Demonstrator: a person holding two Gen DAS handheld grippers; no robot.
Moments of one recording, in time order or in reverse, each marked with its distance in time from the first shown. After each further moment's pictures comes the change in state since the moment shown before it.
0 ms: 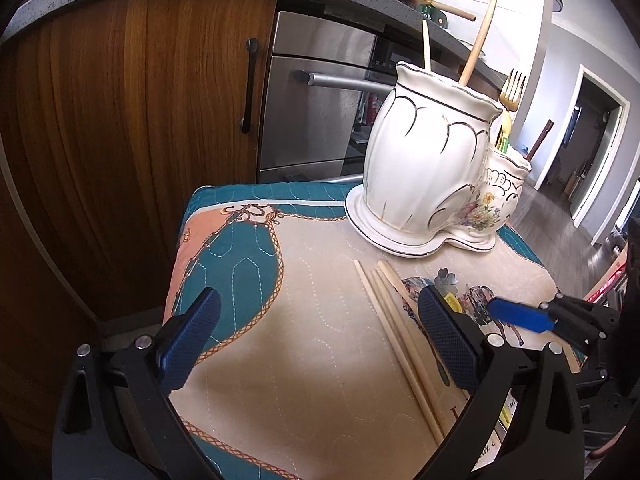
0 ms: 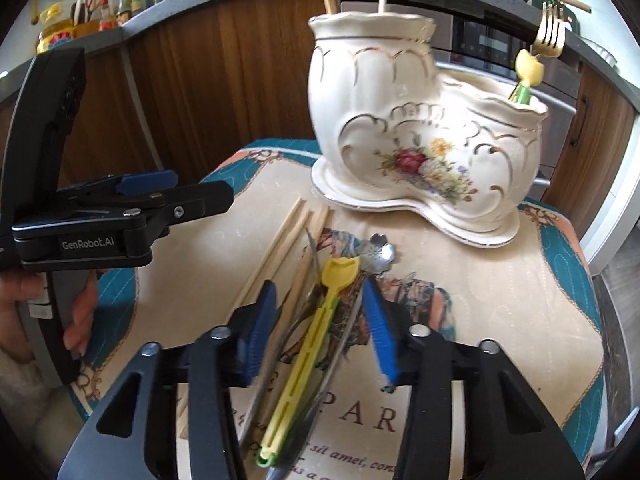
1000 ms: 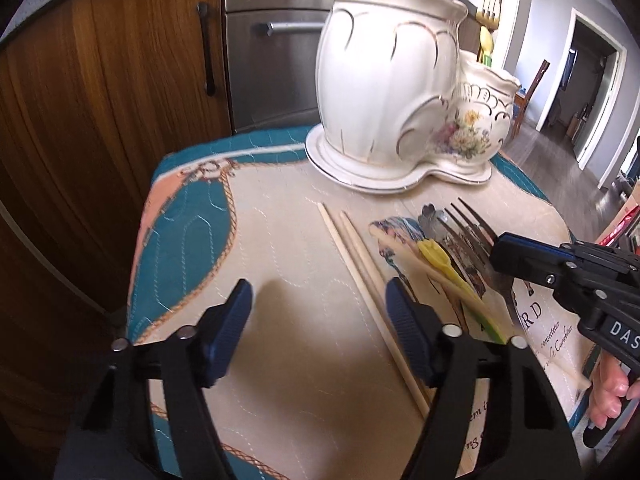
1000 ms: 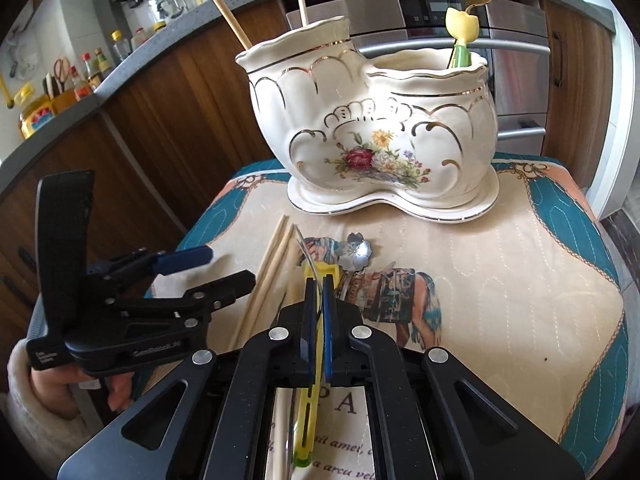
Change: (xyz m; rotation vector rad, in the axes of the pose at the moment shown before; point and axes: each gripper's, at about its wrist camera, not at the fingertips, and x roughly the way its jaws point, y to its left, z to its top) left arm 0.027 -0.038 -0.014 0.121 0.184 0.024; right arm -0.021 -0.043 0.000 0.239 -0.024 0.095
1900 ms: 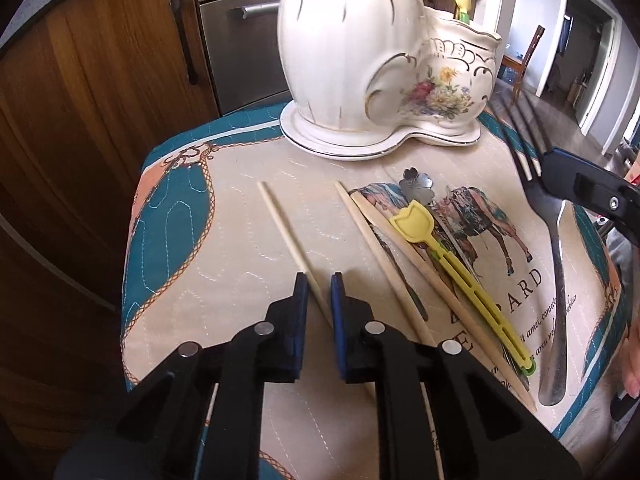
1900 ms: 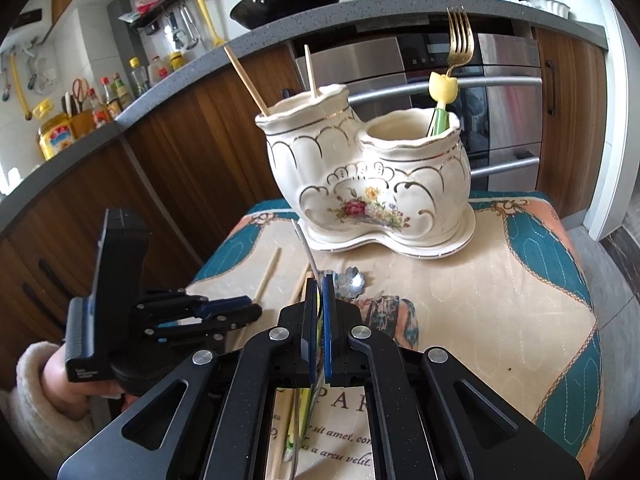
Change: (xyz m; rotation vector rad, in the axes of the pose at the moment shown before) left arm -0.004 -0.022 -0.014 0.081 0.084 0.031; right arm -0.042 -0.002 0.007 -0.014 -0.129 0.033
